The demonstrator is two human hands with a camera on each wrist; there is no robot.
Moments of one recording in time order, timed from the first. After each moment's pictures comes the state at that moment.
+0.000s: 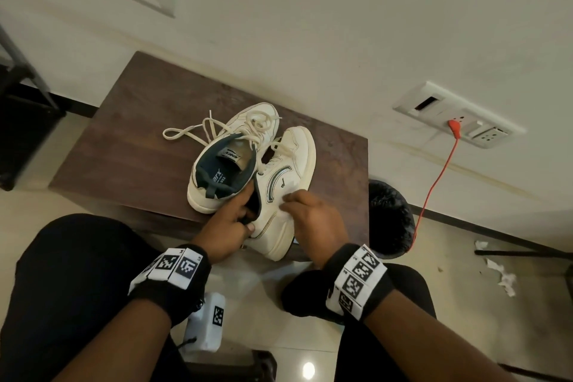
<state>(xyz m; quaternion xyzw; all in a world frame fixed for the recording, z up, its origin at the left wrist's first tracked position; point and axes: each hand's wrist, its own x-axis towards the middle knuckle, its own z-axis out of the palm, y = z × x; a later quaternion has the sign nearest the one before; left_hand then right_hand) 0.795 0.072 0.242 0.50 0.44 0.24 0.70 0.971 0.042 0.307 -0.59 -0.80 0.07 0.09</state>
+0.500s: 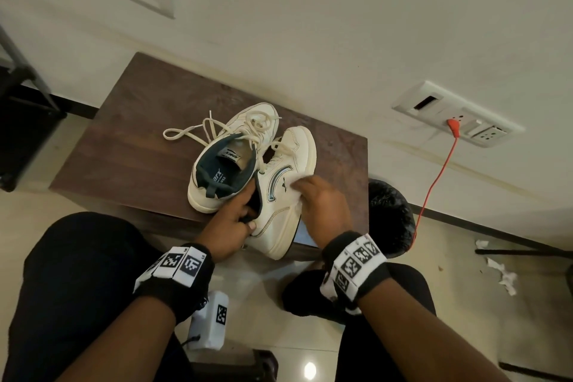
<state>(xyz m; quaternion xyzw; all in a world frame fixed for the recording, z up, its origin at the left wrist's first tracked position) 0.797 0.071 0.245 0.50 0.44 0.26 0.70 0.976 0.058 0.310 -0.66 -0.73 0.07 0.14</state>
